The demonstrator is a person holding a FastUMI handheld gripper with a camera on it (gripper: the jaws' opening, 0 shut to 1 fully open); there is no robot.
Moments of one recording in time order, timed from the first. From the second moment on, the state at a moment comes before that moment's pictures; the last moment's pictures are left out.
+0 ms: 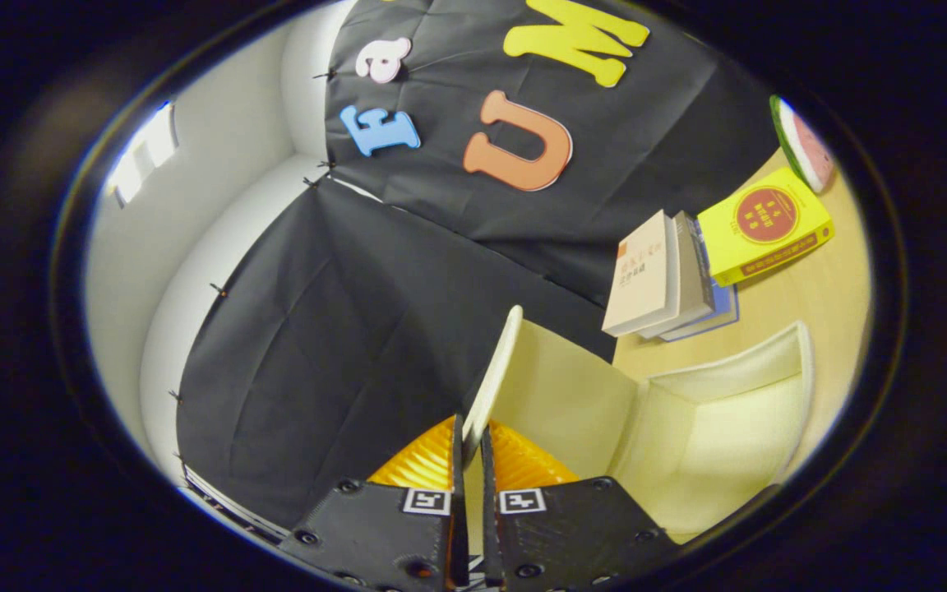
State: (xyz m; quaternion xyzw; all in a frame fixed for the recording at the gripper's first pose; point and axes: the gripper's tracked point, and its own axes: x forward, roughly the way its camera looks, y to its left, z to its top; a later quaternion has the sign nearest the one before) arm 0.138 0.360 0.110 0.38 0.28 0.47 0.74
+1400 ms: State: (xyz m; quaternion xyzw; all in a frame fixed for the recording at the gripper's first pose) arm 0.148 0.196 0.014 0.13 0.26 0.27 0.92
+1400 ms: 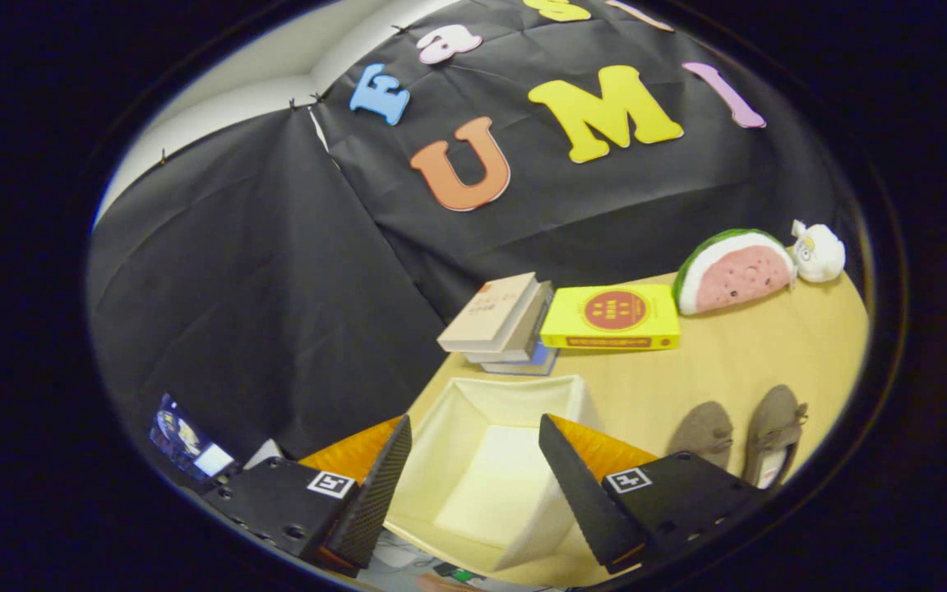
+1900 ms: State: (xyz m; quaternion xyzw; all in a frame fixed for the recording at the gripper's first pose) arm 0.158 0.038 -0.100 0.06 0.39 0.14 0.91
